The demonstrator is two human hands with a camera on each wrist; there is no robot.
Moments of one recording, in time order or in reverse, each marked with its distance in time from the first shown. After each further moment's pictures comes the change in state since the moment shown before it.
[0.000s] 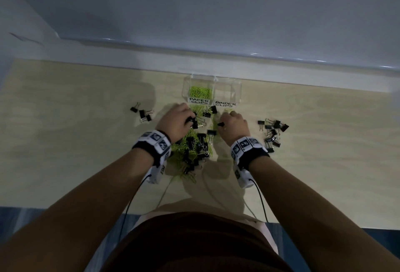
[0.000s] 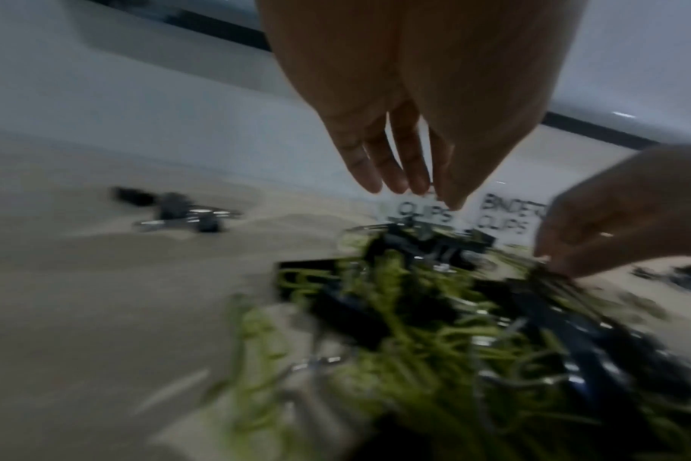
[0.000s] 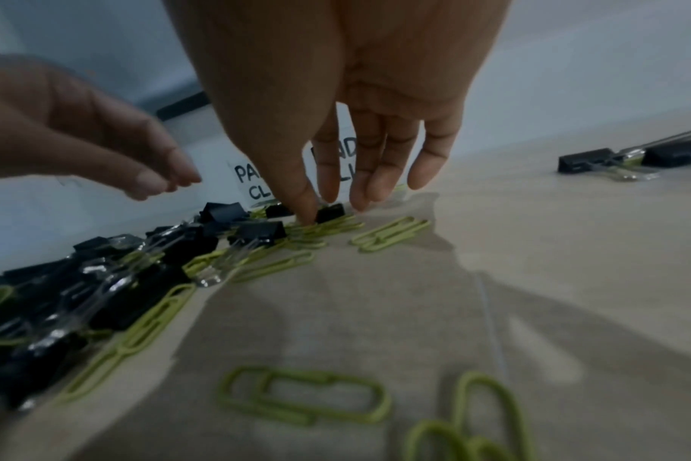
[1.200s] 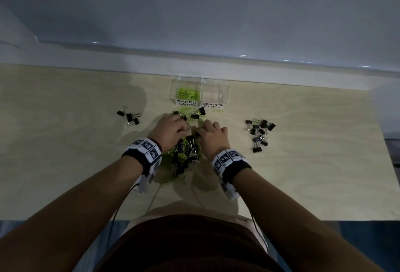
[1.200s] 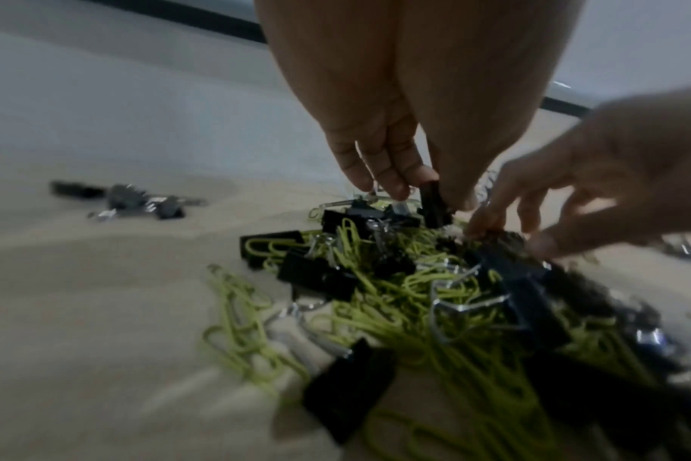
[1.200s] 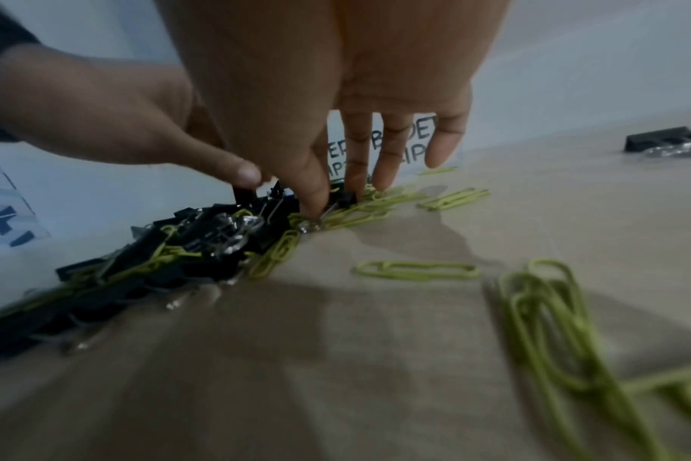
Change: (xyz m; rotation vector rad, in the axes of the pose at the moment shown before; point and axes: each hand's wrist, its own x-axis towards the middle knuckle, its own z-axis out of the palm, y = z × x) left_hand -0.004 0.006 0.017 0.003 -0.104 0.042; right_hand -0.031 -0.022 0.014 -0.155 -0.102 -0.165
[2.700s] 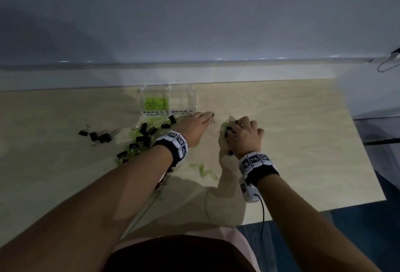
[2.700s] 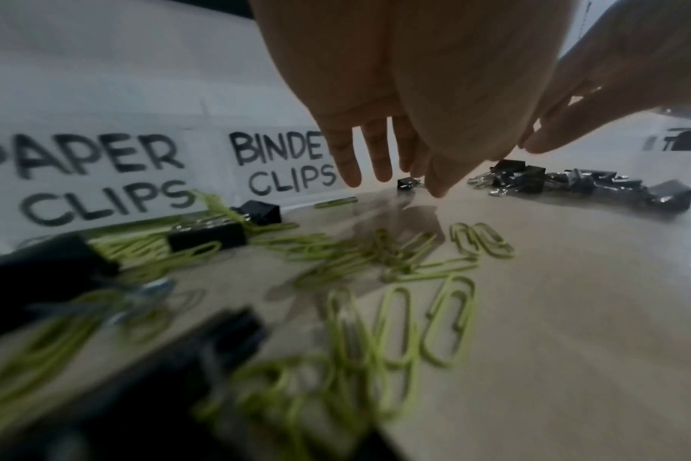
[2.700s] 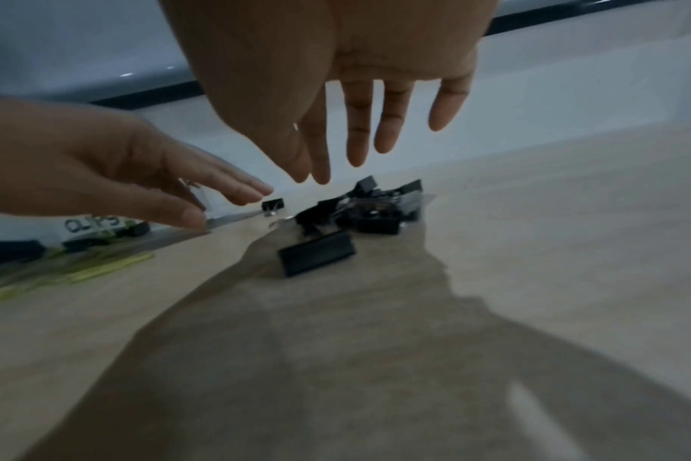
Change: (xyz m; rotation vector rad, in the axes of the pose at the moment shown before) left_hand 0.103 0.099 0.051 0.445 -0.225 0.376; right_hand -0.040 0.147 -0.012 0.002 0.363 0.432
